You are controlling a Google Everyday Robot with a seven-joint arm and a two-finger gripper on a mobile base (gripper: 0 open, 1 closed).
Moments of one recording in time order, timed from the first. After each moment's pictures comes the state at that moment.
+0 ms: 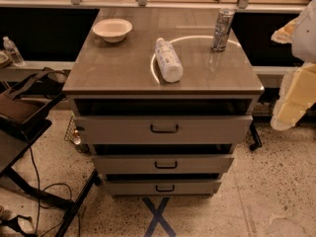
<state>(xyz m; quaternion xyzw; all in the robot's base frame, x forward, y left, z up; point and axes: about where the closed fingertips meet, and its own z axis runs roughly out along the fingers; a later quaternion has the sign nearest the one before) 0.438 -0.214 0.986 -0.60 0.78 -0.05 0.17</state>
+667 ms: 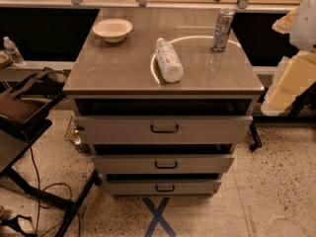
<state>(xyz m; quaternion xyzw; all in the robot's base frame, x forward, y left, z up) 0.461 -0.211 0.995 -0.58 0.79 -0.04 0.22</state>
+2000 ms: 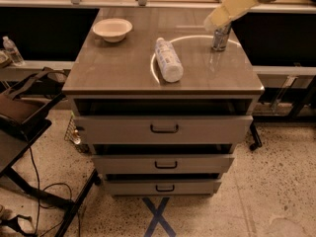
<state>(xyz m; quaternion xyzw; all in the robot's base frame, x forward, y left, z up) 0.622 -0.175 1.028 -0.36 0.87 0.12 0.31</state>
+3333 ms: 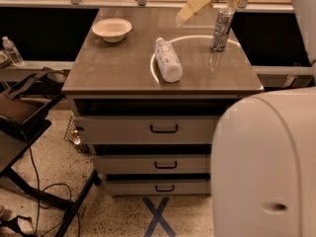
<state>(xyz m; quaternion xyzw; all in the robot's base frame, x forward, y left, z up) 0.696 -0.138 0.992 -0.29 0.93 0.08 0.22</state>
